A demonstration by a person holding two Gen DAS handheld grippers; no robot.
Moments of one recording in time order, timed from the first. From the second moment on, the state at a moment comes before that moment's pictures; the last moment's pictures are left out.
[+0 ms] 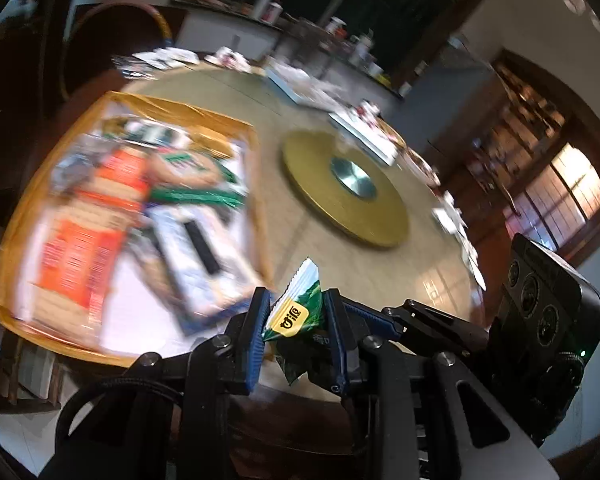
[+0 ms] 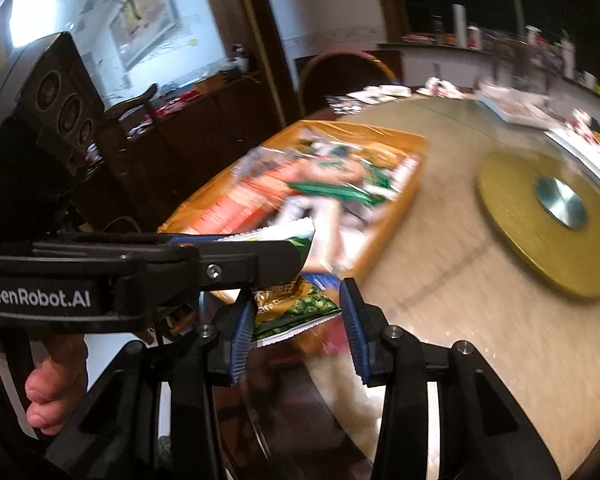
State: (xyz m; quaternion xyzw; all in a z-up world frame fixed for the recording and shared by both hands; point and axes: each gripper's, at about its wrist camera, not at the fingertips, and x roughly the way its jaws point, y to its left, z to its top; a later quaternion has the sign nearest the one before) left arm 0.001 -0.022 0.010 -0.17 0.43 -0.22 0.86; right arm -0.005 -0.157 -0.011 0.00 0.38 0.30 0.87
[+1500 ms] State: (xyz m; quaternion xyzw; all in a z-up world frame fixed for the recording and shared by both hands) left arm -0.010 0.022 0.009 -0.11 0.39 -0.07 0.91; right arm 0.003 -0.120 -0.024 0.05 0.41 0.25 0.88
